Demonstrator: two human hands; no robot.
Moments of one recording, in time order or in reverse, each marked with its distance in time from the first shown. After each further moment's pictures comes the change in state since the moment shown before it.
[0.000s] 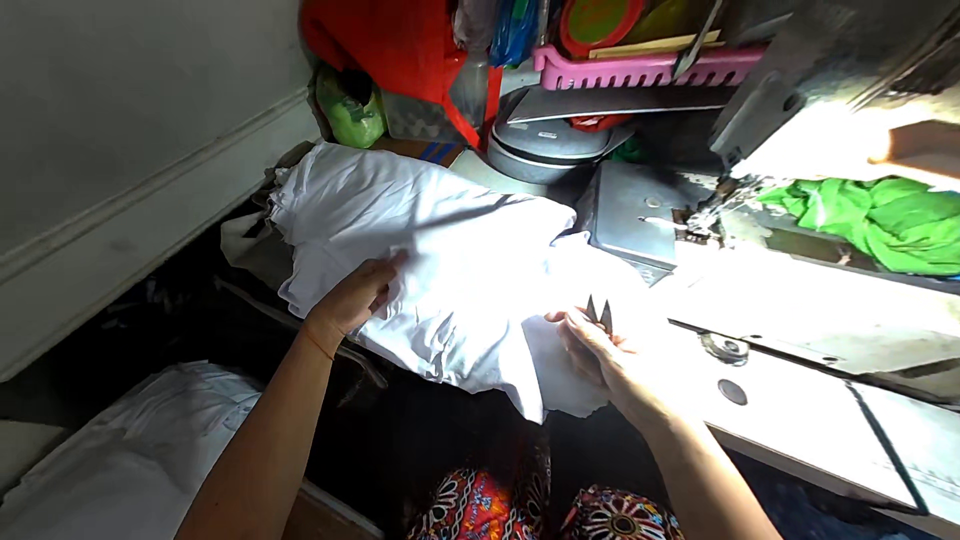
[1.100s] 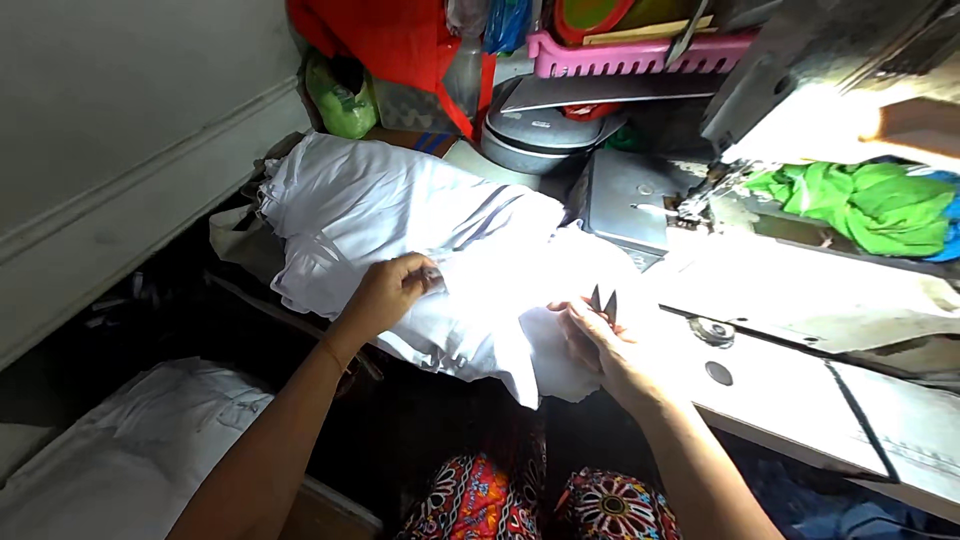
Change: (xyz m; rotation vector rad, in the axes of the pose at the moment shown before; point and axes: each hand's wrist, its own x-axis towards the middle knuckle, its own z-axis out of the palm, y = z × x) left_hand 0.002 -0.007 0.029 0.684 0.049 0.419; right_hand -0.005 0.006 -0.005 -0.003 0.000 -0.043
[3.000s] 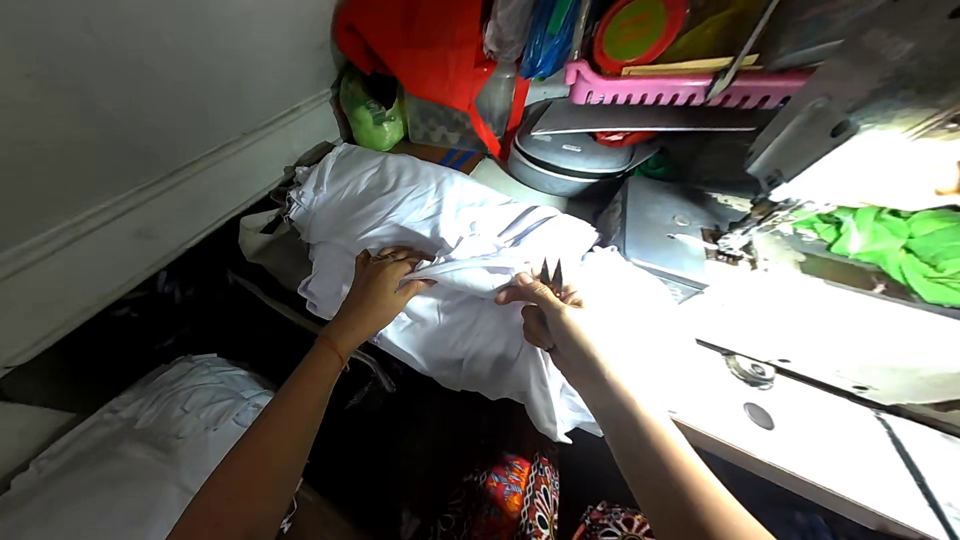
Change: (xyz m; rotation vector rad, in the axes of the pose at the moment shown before) left_hand -0.005 -0.025 -0.032 0.319 0.086 0.007; right_hand 0.052 -0.033 0.086 0.135 0.045 0.083
